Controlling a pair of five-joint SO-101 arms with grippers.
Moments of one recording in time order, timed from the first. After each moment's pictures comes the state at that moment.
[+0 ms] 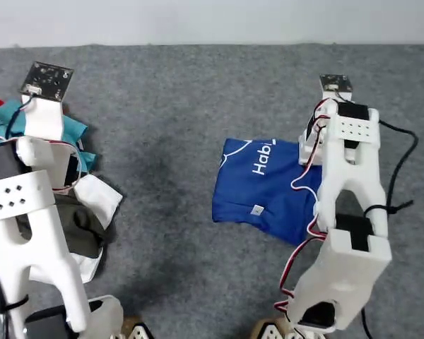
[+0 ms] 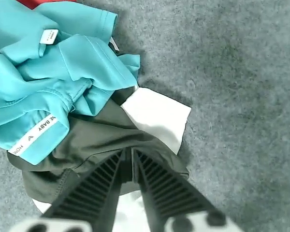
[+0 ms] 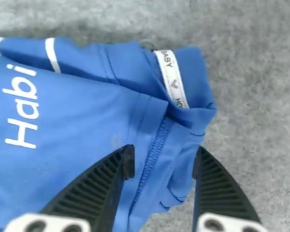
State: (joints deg) left arm -19.0 -20.1 1.6 99.4 -15.9; right arm 6.7 21.1 -9.1 76.7 5.4
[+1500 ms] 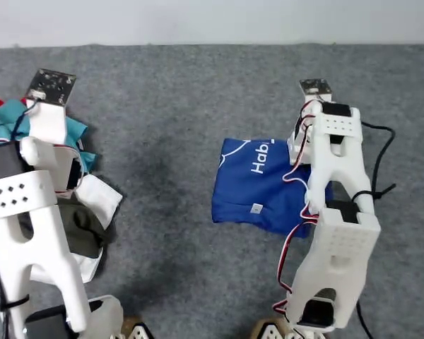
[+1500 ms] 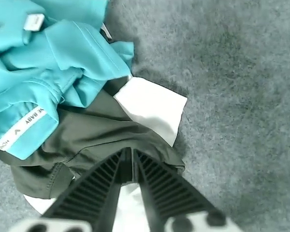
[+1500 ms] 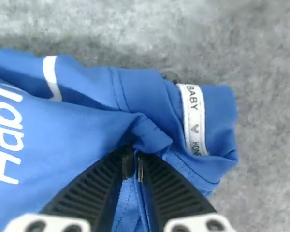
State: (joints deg) left arm -19.0 -20.1 5.3 99.4 -15.9; right arm 4.6 34.3 -19.4 74.9 10.1
